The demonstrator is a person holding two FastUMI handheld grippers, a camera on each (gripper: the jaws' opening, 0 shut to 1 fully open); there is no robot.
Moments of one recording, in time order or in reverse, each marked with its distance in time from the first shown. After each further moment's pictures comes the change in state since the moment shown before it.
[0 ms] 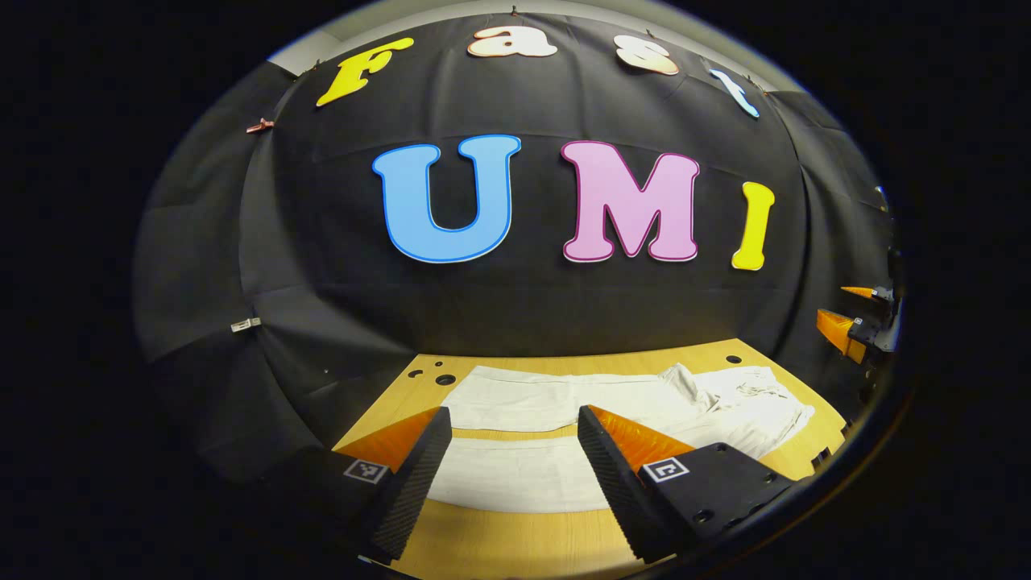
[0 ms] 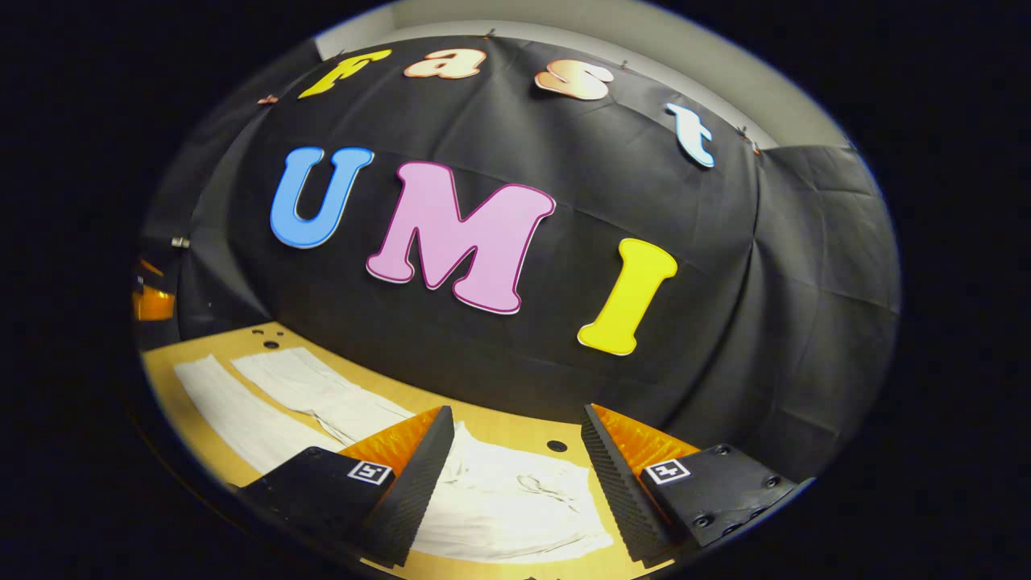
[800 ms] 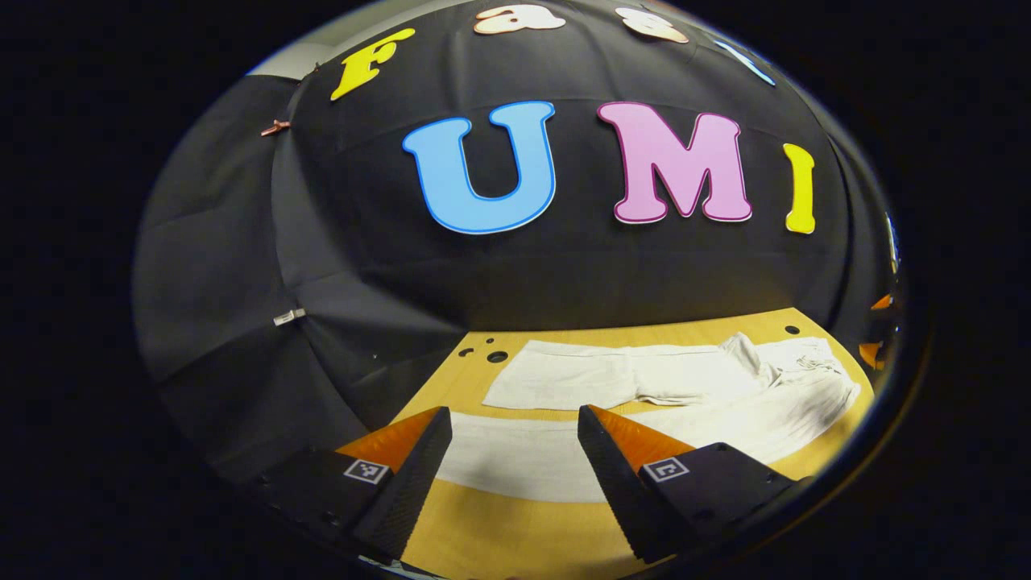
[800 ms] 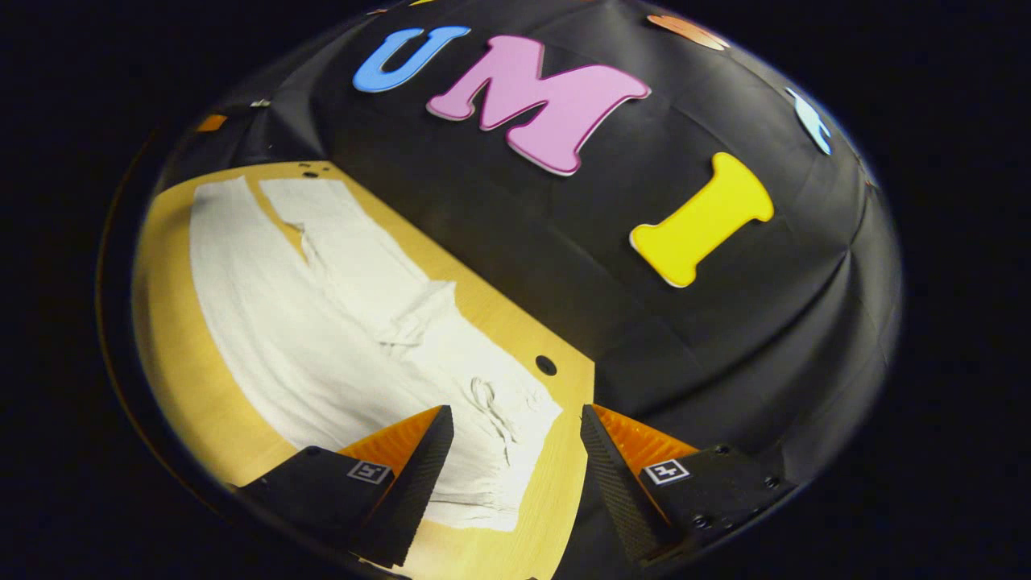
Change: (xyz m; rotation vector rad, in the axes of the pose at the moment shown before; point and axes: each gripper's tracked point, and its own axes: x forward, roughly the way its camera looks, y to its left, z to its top) left arm 0.019 0.035 -0.034 0.026 0.107 0.180; right arm 0.043 -0.044 -0.185 -0.347 0.348 0.304
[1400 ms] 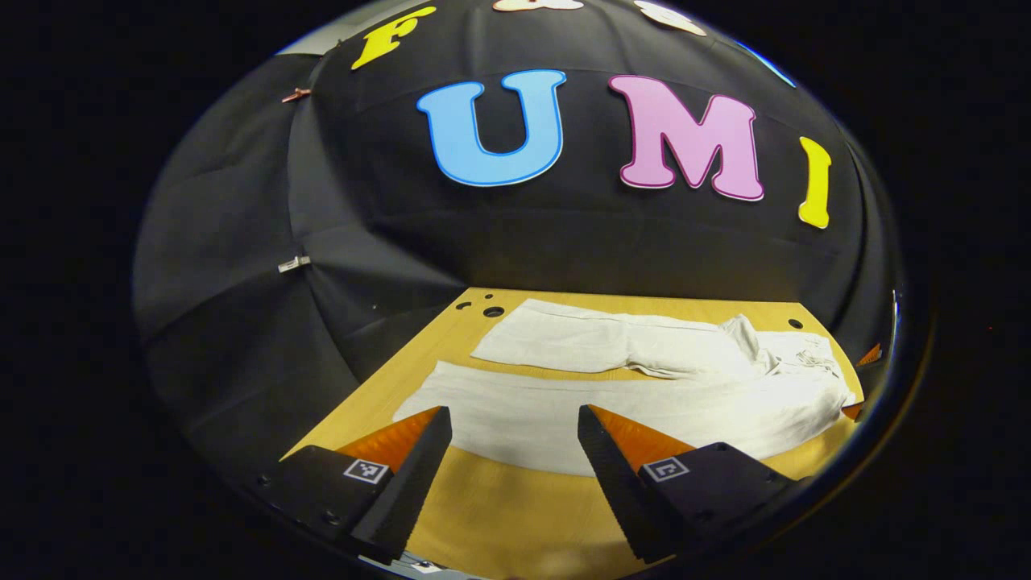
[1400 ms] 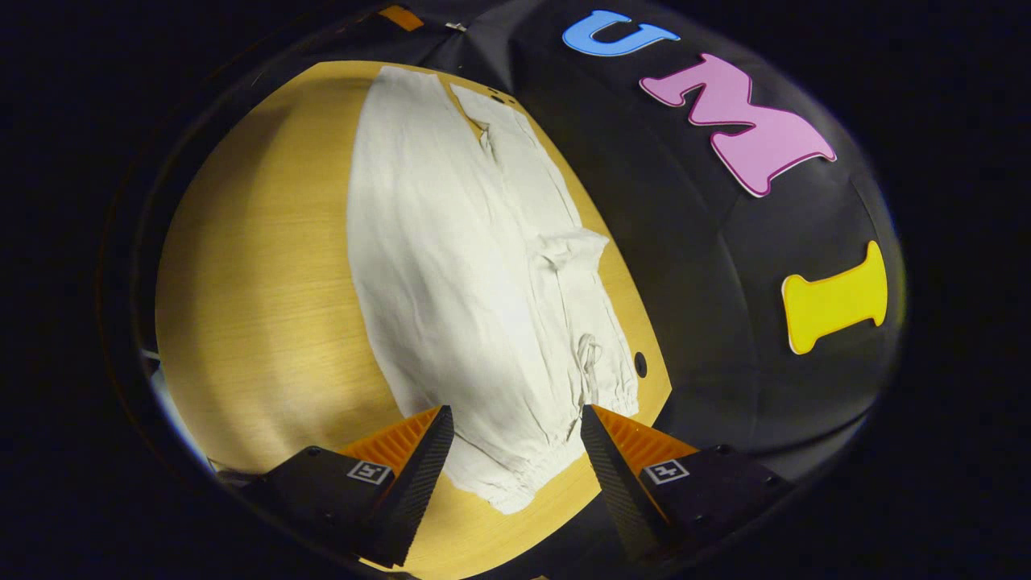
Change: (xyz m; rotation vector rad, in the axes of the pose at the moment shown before) left arm -0.010 -0.022 -0.055 -0.087 0.113 0.059; right arm 0.008 0.063 -0.090 -0.476 0.066 0.320
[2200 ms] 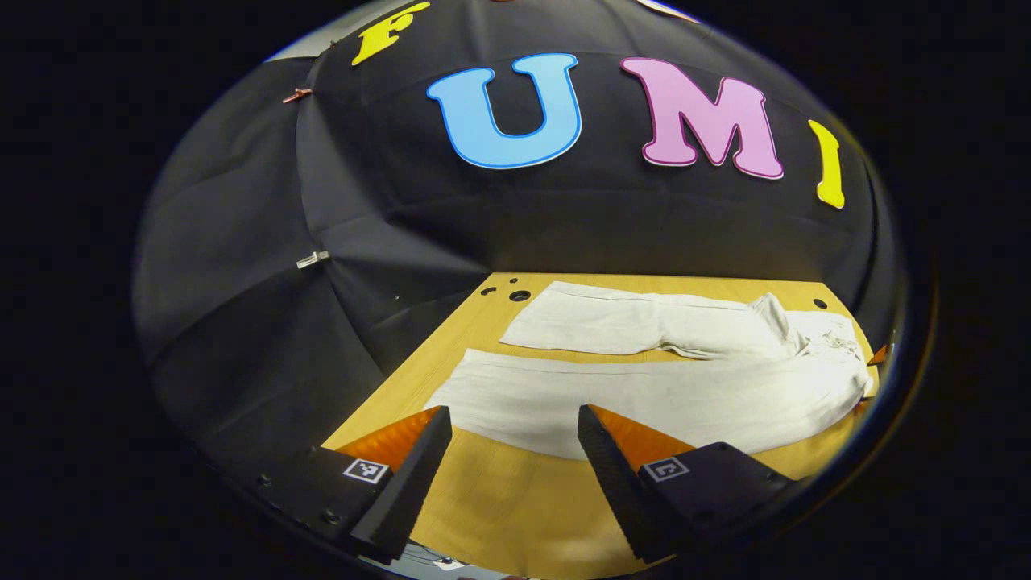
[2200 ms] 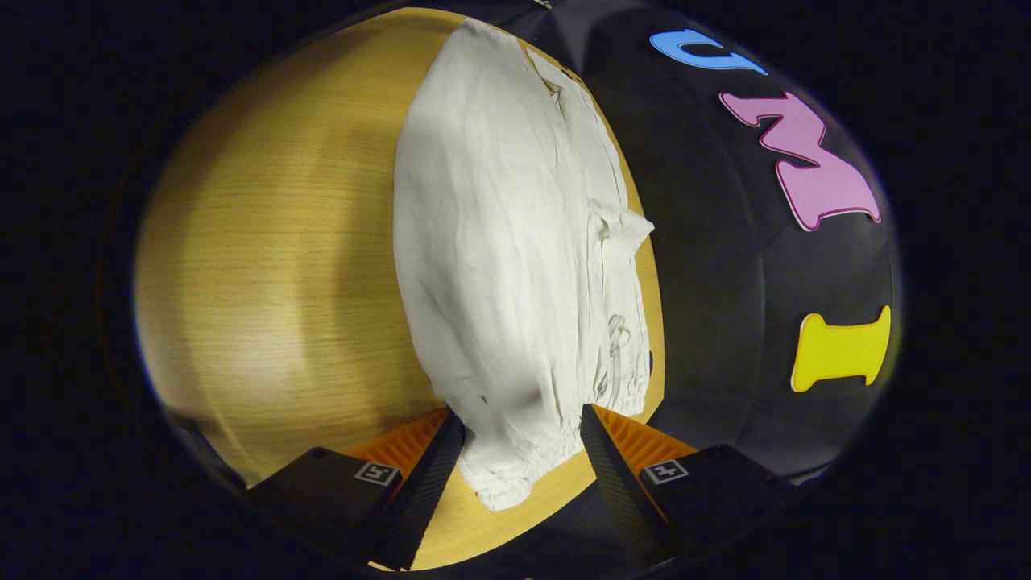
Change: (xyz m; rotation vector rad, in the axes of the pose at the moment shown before) left arm 0.010 0.035 -0.008 0.071 0.050 0.089; right arm 0.037 0.009 -0.033 -0.264 0.080 -0.048
